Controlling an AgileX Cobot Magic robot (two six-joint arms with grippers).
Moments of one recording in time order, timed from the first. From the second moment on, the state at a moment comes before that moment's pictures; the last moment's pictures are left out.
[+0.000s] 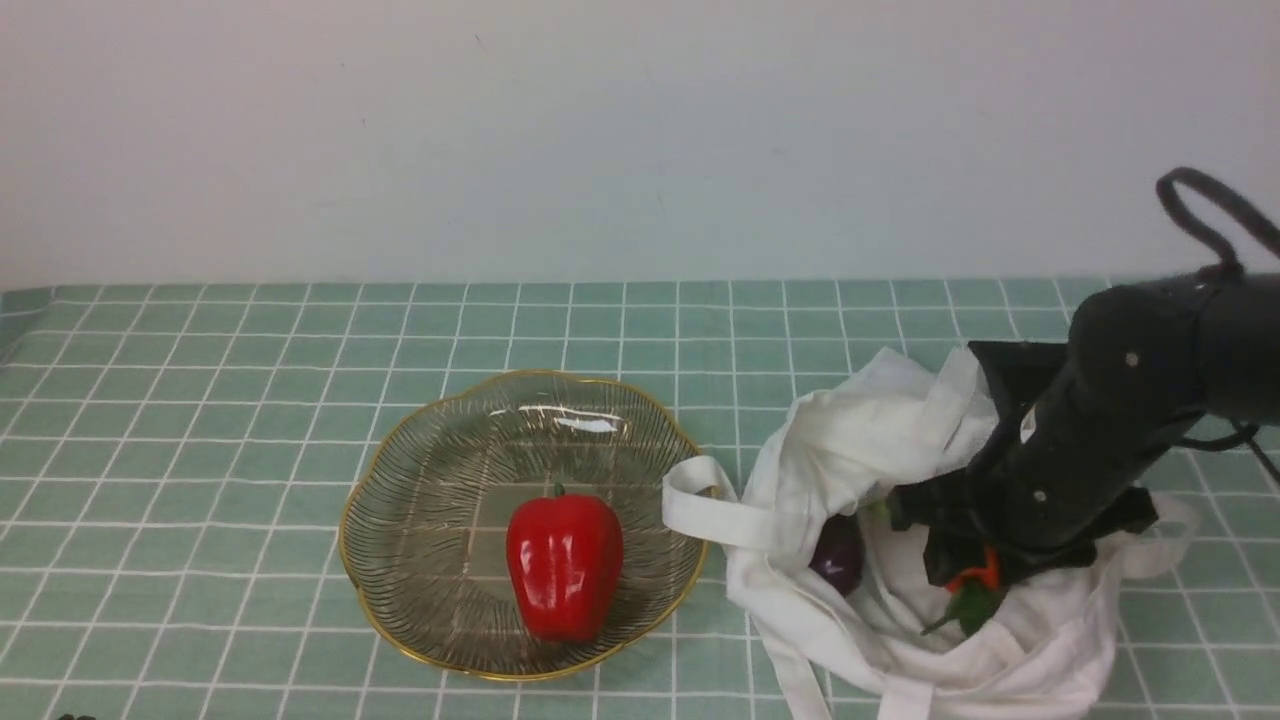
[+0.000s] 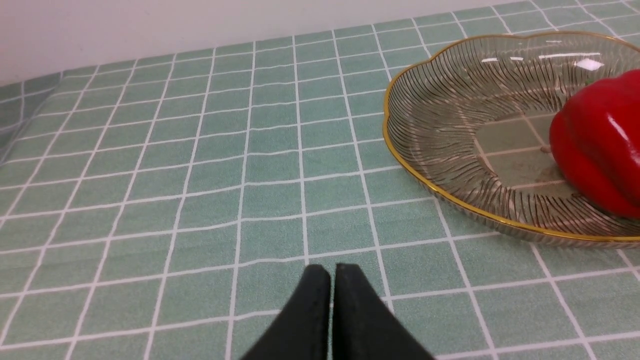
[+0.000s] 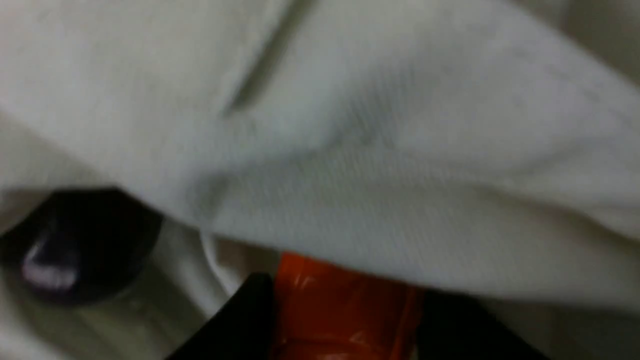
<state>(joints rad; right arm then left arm) 0.32 1.72 -1.04 0.10 0.86 0.22 -0.06 -0.01 0.03 -0.02 0.39 0.12</state>
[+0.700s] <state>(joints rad) 0.32 1.54 -0.95 0.41 1.05 -0.02 -0.06 -0.01 0.03 -0.02 0.39 0.12</state>
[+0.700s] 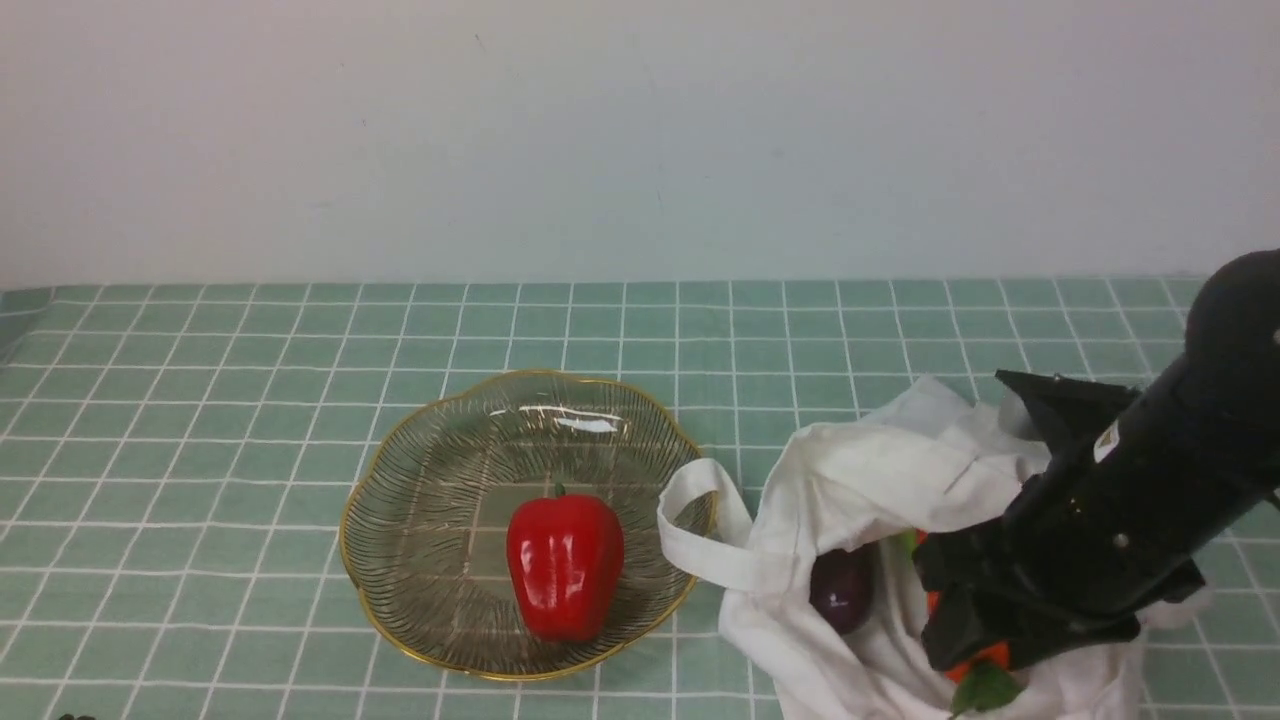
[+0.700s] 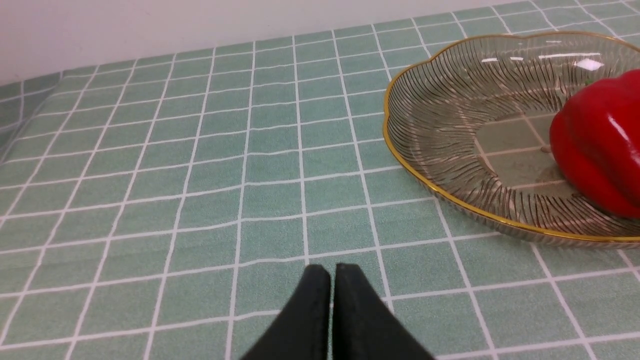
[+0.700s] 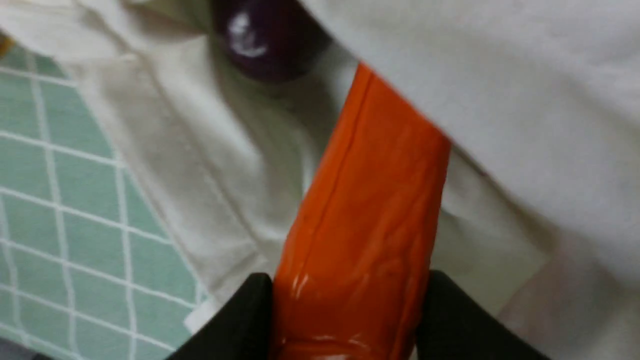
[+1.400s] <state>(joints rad) 0.32 1.41 -1.06 0.48 1.09 -0.15 -0.06 -0.01 0.03 -0.02 0.39 0.12</state>
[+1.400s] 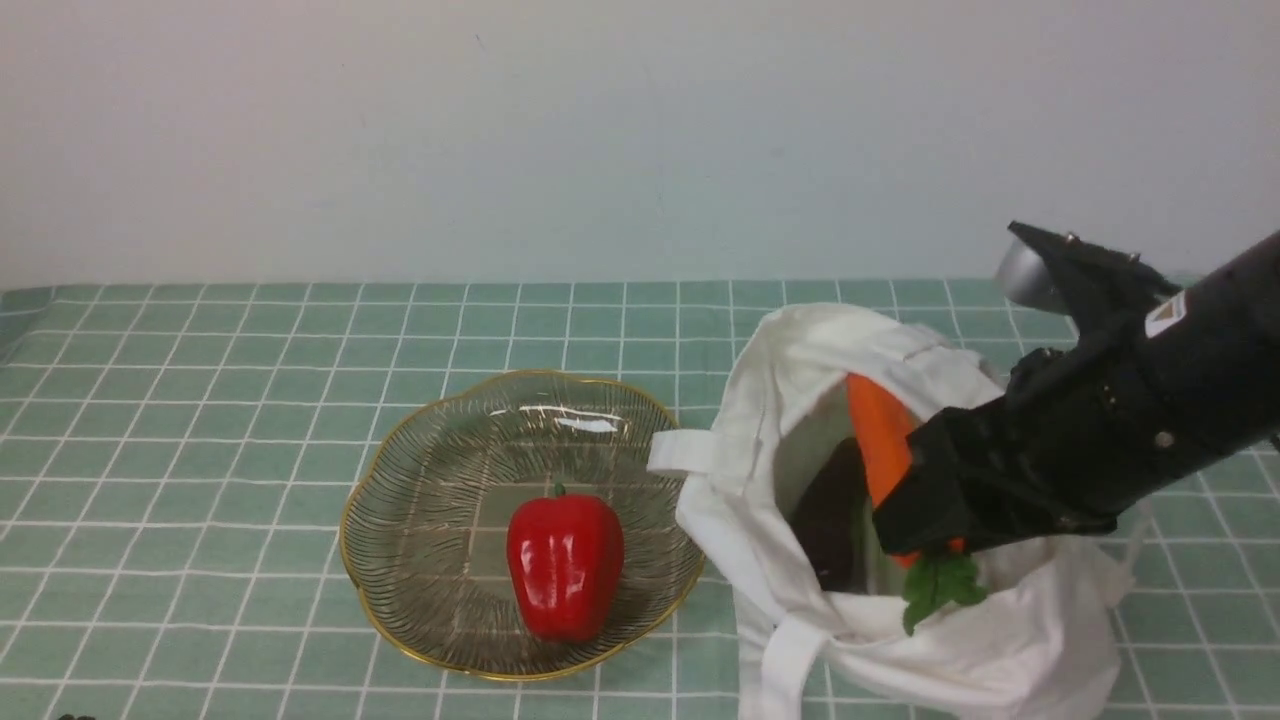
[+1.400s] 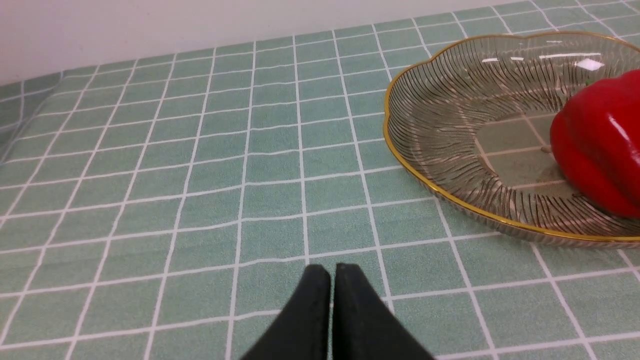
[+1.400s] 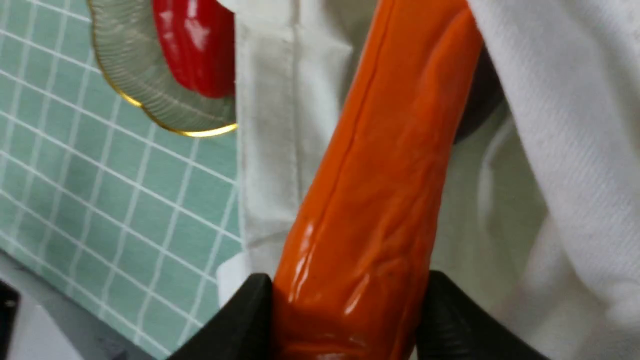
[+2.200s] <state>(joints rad) 0.32 1.46 -1.06 0.51 1.22 -0.12 -0.06 -0.01 0.03 -0.02 0.39 0.12</state>
